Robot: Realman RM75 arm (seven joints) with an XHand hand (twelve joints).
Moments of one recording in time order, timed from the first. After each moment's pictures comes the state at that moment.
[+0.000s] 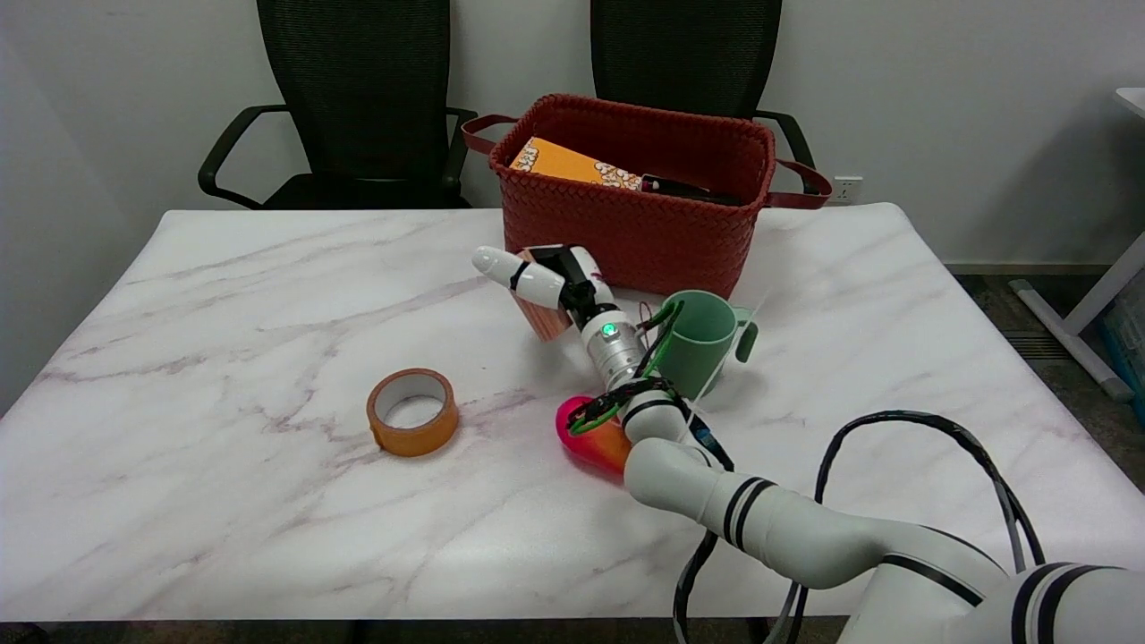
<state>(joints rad) 0.51 -1.52 -2.15 0.70 1.12 0.60 0.75</state>
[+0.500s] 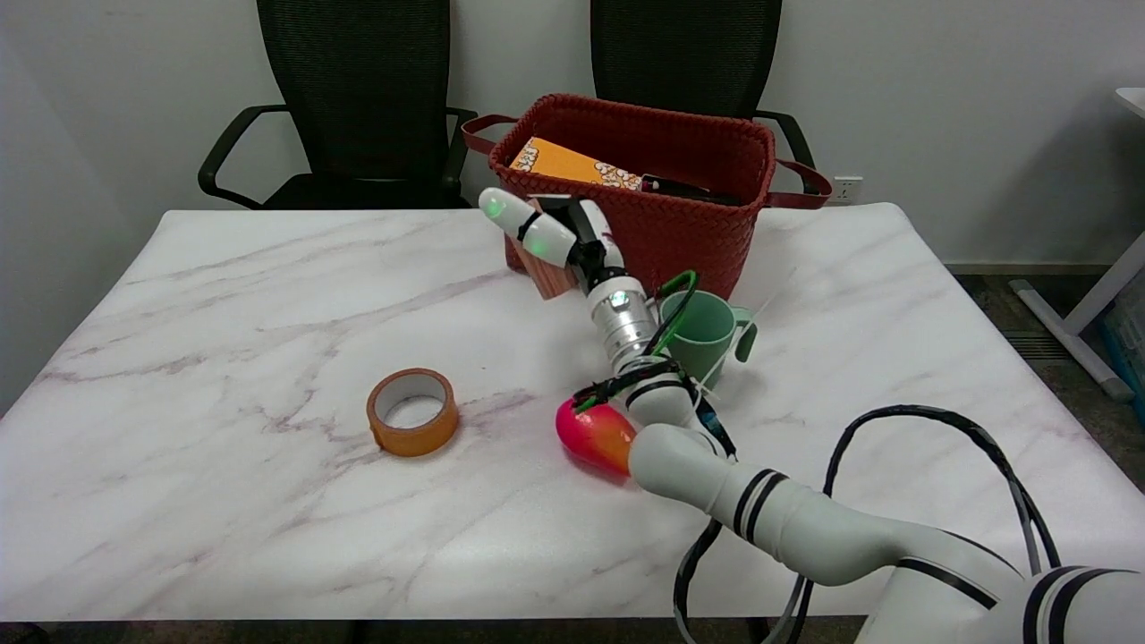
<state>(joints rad) 0.49 -1.48 -2.14 0.86 1.12 0.66 0.75</state>
